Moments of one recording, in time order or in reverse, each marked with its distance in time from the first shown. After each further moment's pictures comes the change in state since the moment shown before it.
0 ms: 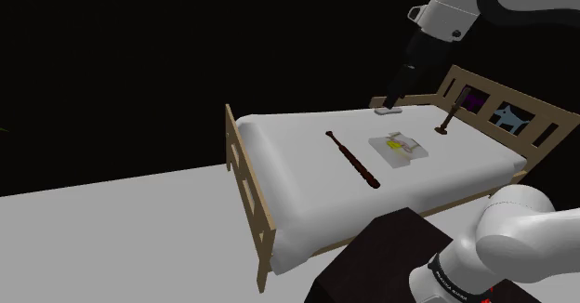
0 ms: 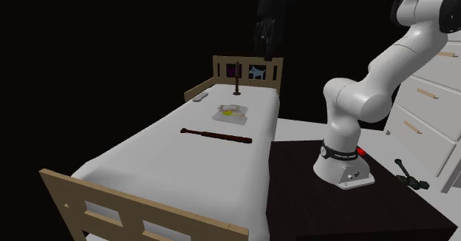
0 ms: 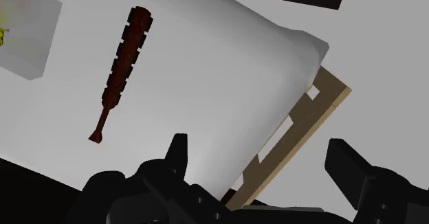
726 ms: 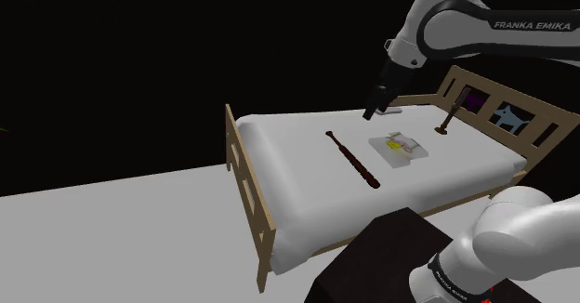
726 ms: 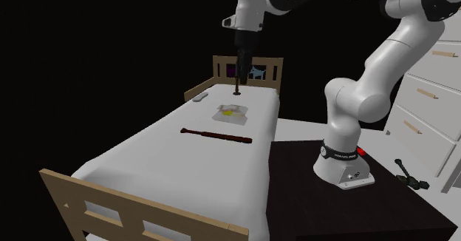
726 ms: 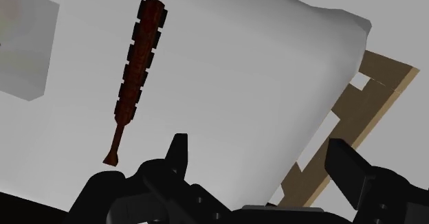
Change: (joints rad) arm -0.063 0.176 -0.076 -0.092 -0.029 0.232 -0.017
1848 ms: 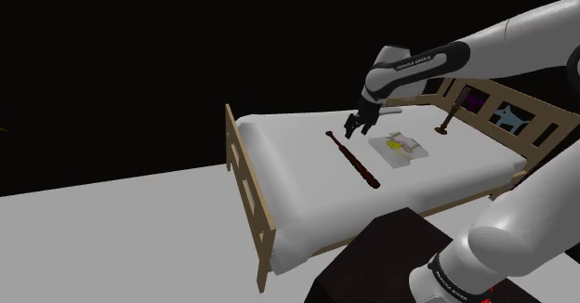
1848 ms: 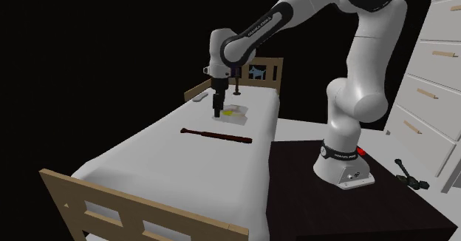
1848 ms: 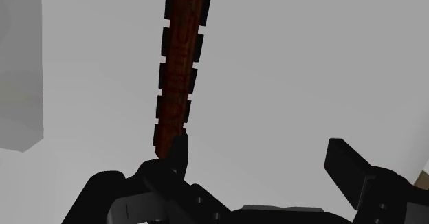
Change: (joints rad) arm -0.087 0.521 -0.148 0.041 0.039 0.411 -0.064
